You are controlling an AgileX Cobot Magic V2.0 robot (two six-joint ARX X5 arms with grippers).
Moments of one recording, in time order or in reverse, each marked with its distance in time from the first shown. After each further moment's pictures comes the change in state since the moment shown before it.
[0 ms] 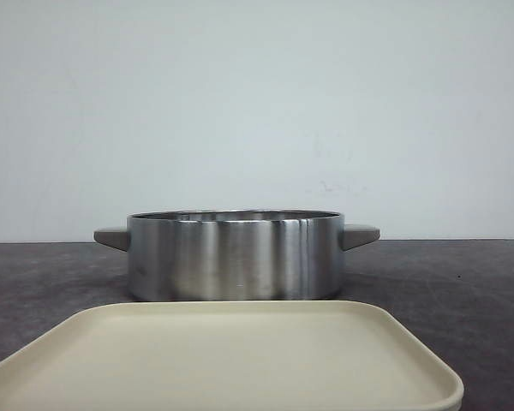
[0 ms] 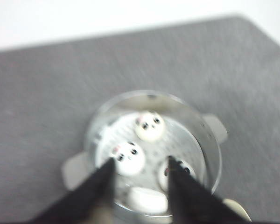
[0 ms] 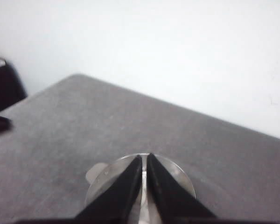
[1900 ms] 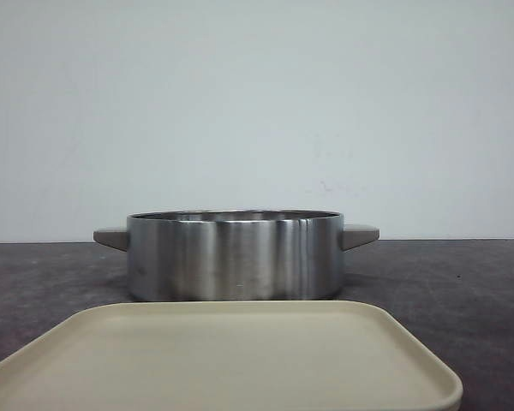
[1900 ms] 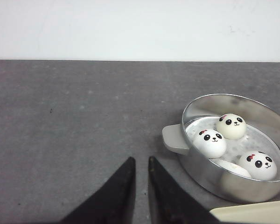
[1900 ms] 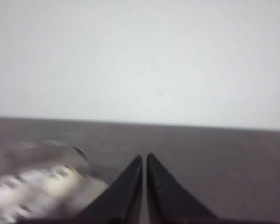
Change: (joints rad) left arm 0.134 -0.586 -0.431 -0.064 -0.120 0.005; right arm -0.370 -0.752 -1.184 0.679 0.073 -0.046
